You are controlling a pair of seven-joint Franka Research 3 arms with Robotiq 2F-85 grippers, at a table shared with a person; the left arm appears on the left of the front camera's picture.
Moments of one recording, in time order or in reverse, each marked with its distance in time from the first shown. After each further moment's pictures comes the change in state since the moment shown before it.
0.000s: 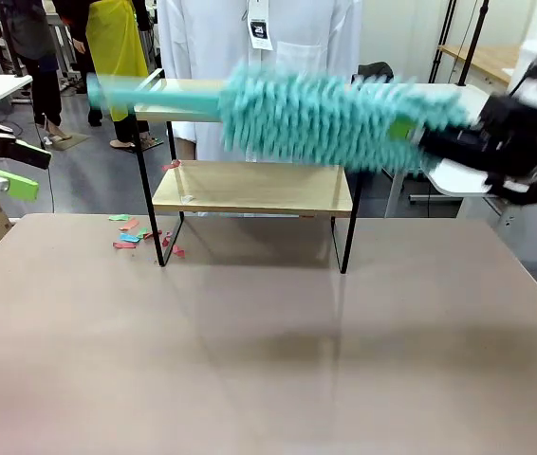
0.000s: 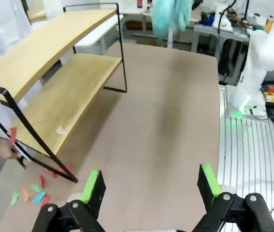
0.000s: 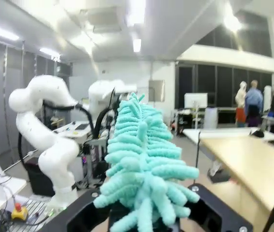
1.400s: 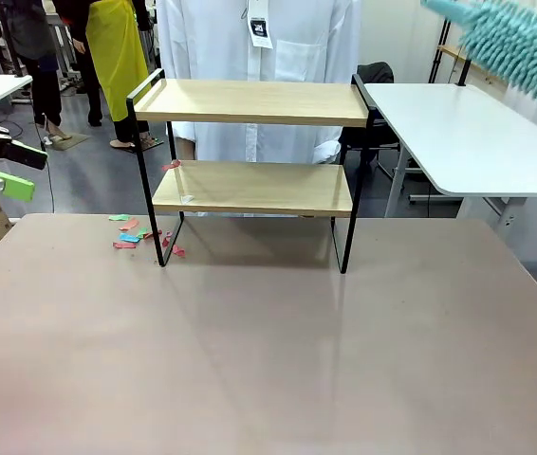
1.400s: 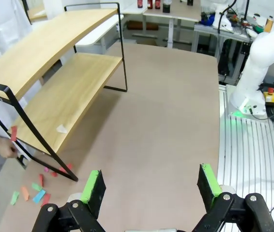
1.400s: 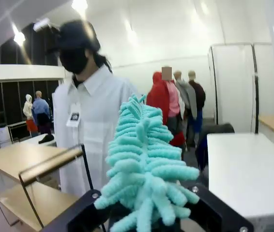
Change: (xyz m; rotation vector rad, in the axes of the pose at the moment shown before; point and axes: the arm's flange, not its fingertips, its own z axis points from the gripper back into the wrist) left arm -0.002 0.001 0.003 -0.001 -0.001 0.001; right arm 0.032 -0.014 0.177 -1.193 -0.026 0.157
